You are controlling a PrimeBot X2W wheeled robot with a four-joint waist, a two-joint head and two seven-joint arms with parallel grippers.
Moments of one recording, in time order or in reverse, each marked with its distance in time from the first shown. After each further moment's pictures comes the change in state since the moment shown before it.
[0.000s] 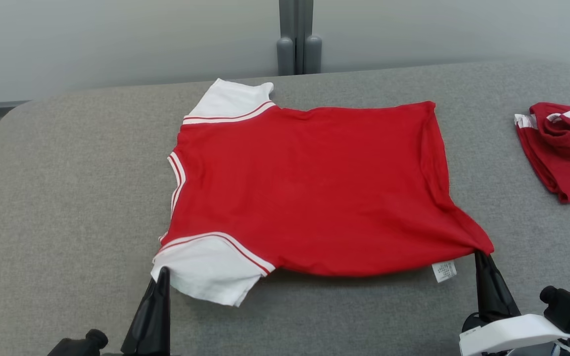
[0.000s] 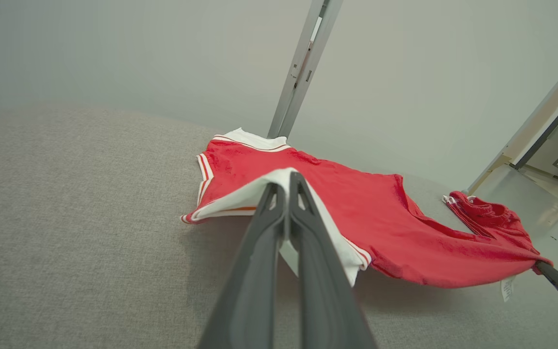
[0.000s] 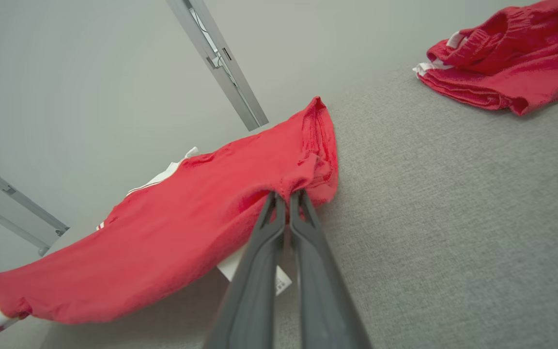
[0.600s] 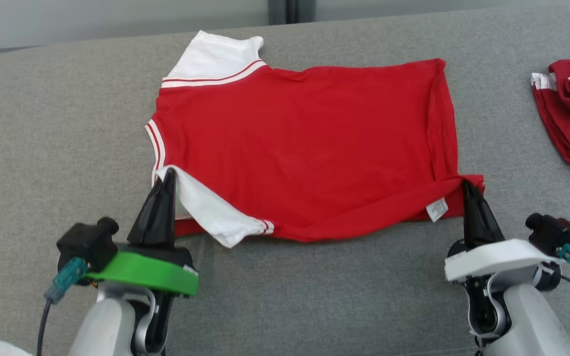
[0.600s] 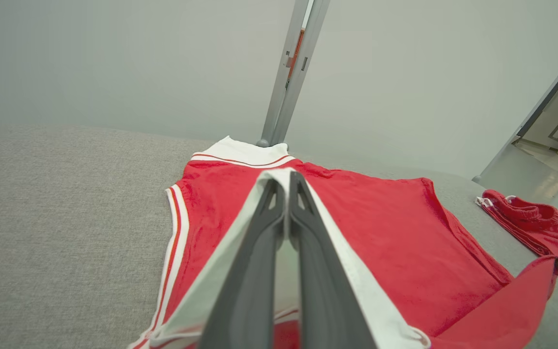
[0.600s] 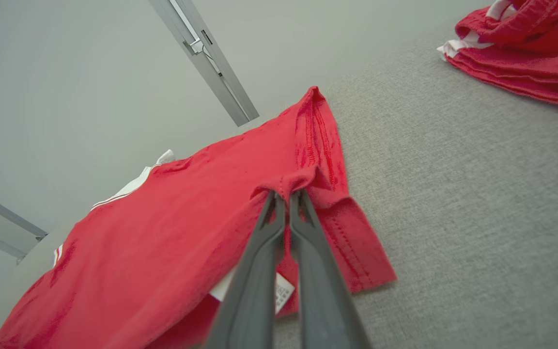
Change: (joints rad) left arm -0.444 -0.001 -0.028 0.358 0.005 -0.051 -0.044; right arm -0.296 0.000 0.009 0.212 0.011 0.000 -0.016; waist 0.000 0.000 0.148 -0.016
